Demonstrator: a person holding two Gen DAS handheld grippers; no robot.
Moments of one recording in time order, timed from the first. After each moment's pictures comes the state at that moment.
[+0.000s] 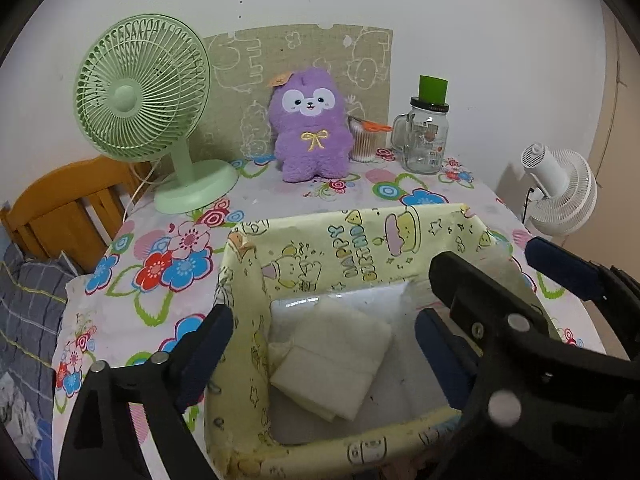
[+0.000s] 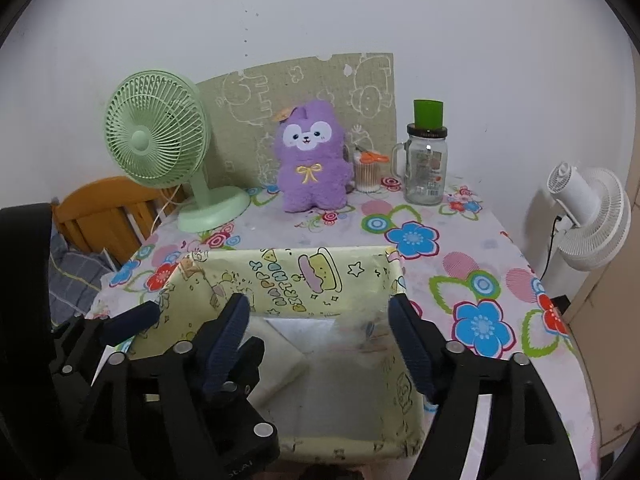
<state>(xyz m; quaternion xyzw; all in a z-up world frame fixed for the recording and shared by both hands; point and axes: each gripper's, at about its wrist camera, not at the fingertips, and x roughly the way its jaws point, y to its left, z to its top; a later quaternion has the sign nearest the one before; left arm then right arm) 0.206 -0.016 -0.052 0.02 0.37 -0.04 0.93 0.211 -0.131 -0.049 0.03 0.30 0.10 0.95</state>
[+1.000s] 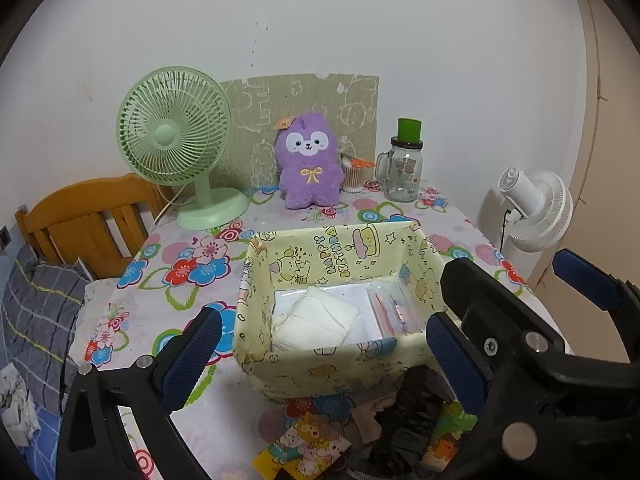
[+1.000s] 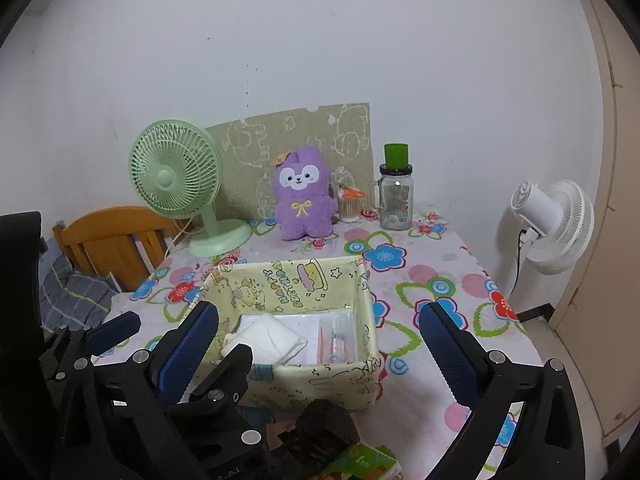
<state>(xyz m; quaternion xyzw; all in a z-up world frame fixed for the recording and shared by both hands) 0.122 -0.025 -0.010 0.02 0.31 -0.03 0.95 0.117 -0.149 -0.007 0.04 0.24 0.07 0.97</state>
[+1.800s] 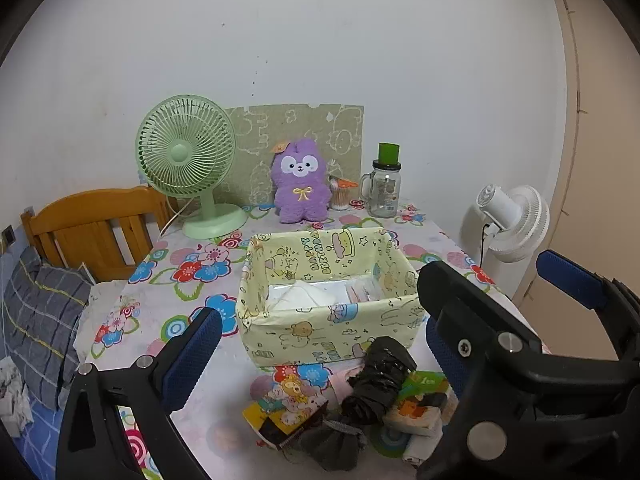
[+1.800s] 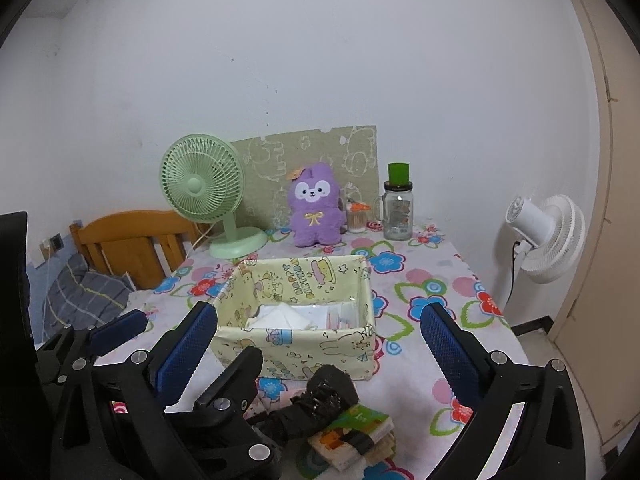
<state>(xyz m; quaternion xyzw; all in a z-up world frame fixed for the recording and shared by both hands) 0.050 -0.031 0.002 0.01 0.26 -0.04 0.96 0.045 -0.153 0.007 0.03 0.21 0.09 0.97</state>
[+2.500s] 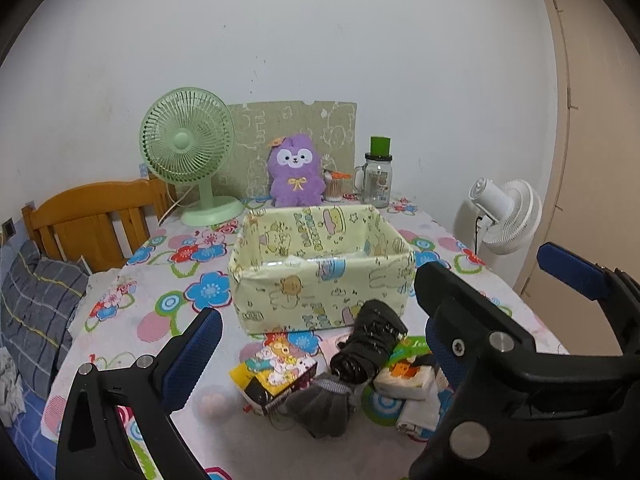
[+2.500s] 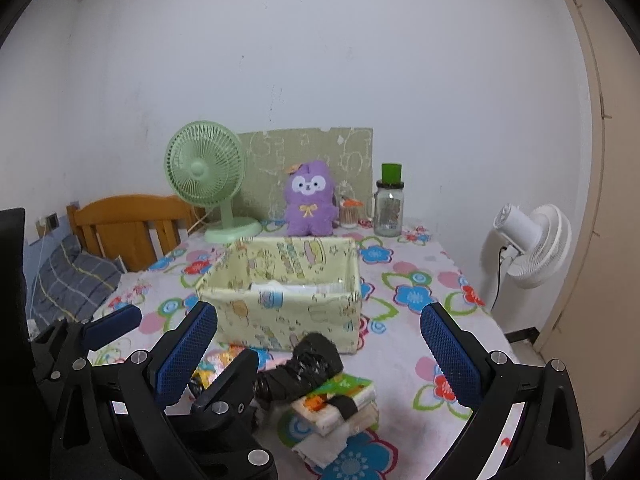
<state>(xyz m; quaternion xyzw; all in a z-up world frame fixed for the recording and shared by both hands) 0.018 -0.036 -0.034 0.01 0.25 -0.05 0.97 0.012 -0.155 -0.027 0.01 0.20 0.08 0.98</state>
